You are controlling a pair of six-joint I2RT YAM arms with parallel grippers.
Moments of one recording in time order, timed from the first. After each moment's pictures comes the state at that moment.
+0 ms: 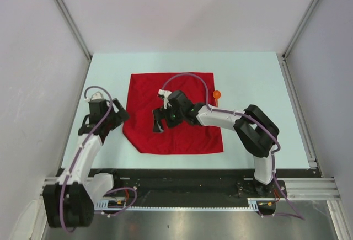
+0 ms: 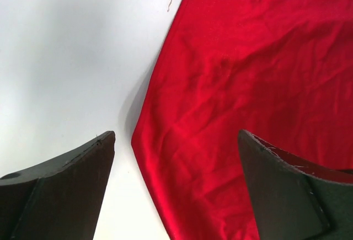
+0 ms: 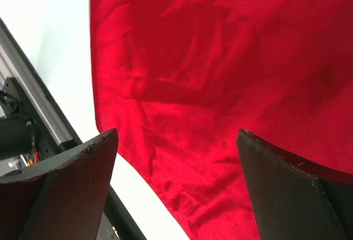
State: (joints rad) left arm 0.03 1.00 0.63 -0.41 -0.03 -0.54; right arm 0.89 1.94 1.30 -0.08 -0.30 0.43
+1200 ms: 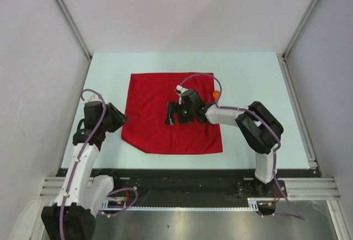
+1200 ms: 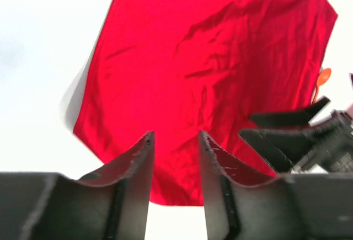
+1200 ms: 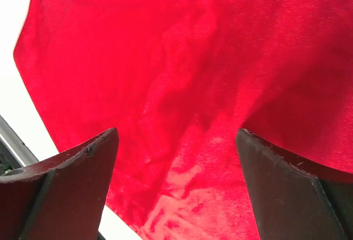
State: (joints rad) left arm 0.02 0.84 0.64 -0.51 0.14 -0.65; right arm 0.78 1.93 1.16 0.03 -0.23 0.55
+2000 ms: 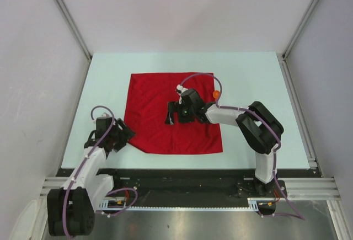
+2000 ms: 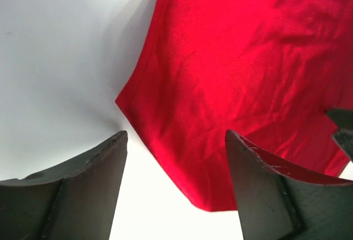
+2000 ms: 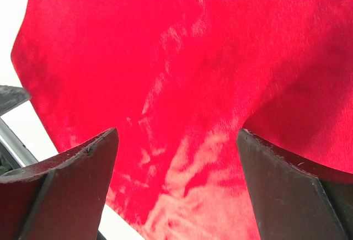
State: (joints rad) left arm 0.02 0.87 0.36 -0.41 0.12 -0.73; right arm 0.76 1.93 1.17 0.03 -0.22 0.56
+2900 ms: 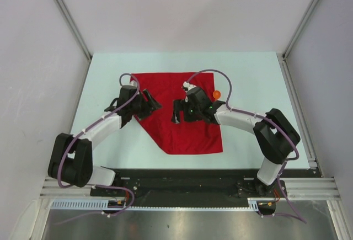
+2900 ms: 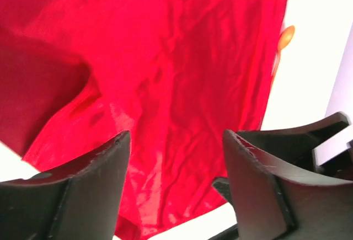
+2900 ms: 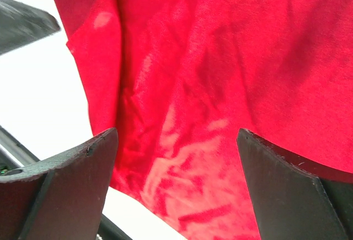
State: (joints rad) left arm -0.28 1.38 0.76 -0.12 0.20 -0.82; right arm 0.77 1.75 1.12 -0.13 -0.10 0.54
